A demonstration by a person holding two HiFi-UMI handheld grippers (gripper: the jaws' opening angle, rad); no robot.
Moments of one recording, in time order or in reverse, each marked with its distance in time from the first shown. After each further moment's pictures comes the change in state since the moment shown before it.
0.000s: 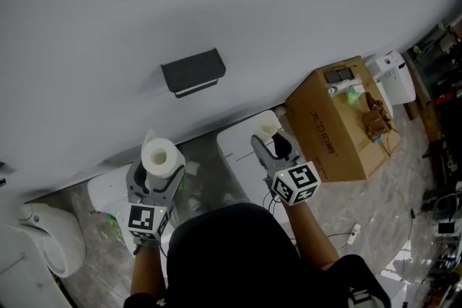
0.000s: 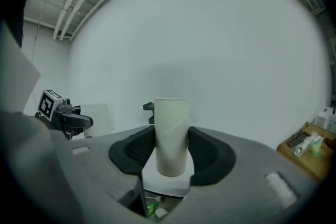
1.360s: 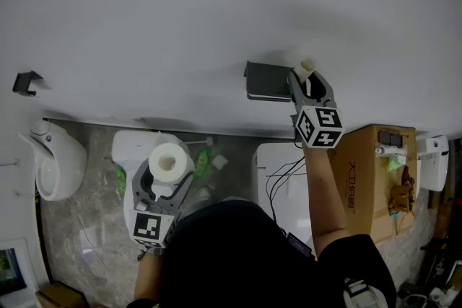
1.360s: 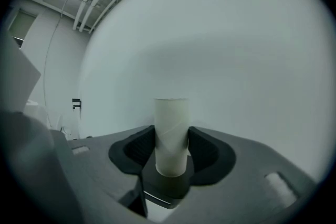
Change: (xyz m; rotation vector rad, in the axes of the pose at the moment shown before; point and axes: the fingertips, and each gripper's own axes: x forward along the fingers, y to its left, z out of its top) left arm -0.098 0.044 -0.012 -0.149 0.045 0.435; right arm 0.229 0.016 0.108 -0.206 -0.102 0.148
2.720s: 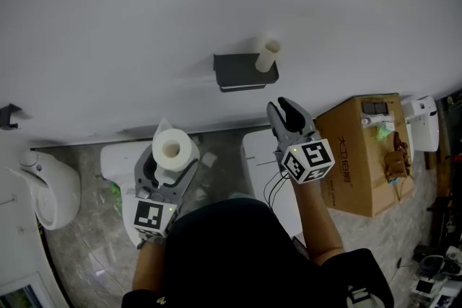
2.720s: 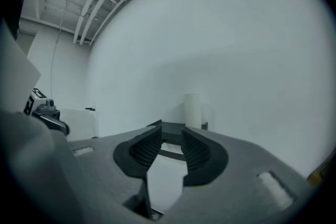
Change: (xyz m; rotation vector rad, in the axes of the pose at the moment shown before) left arm 0.055 -0.039 0.021 0.111 -0.092 -0.241; right arm -0.108 0.040 -0.030 0.112 -0.011 0.055
